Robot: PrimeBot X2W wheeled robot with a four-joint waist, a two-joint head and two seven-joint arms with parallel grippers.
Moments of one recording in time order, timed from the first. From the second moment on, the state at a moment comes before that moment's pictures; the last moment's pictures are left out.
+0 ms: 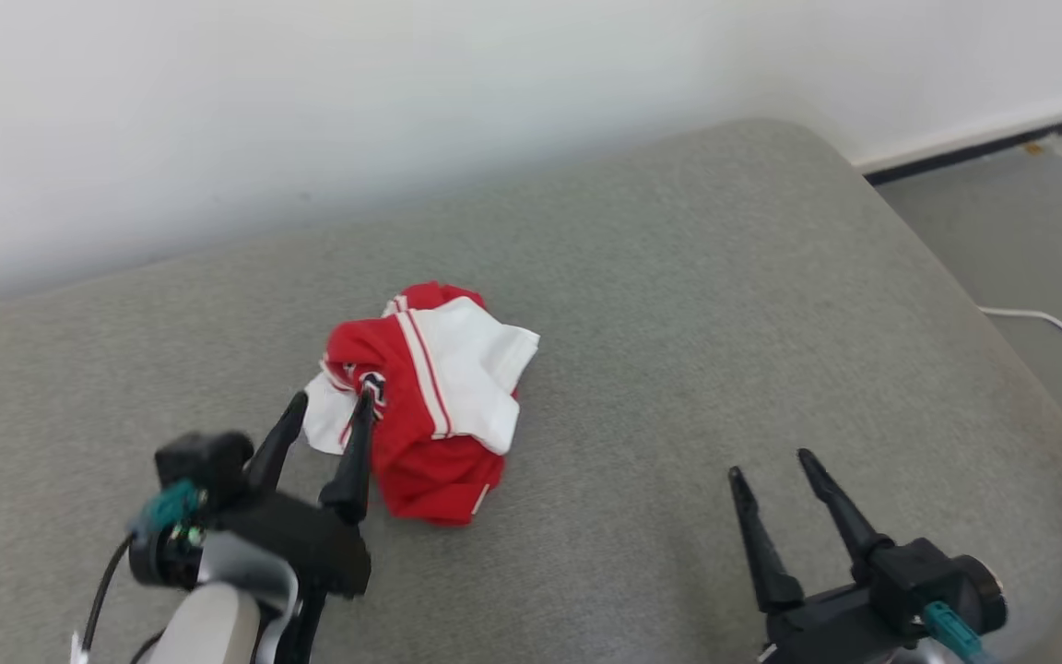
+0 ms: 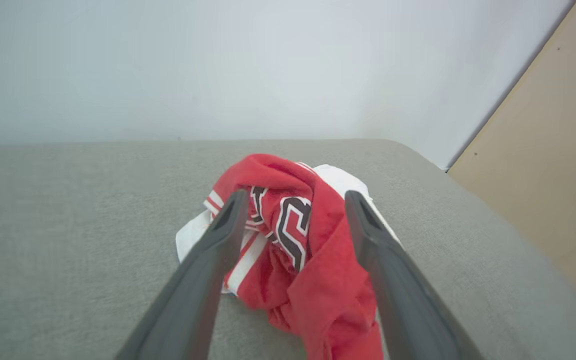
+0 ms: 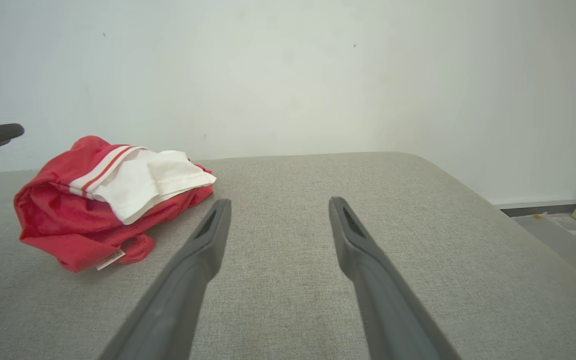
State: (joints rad) left arm -0.40 0.11 -0.21 0.45 -0.46 -0.07 -0.09; right arm -0.10 -0.07 0.18 0.23 0.10 0.13 -0.25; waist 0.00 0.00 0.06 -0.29
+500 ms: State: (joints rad) left arm -0.01 0.20 -0.09 0.19 -0.37 -0.03 -0.26; right arm -0.04 -0.15 0.10 0.18 0.10 0.13 -0.22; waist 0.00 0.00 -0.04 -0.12
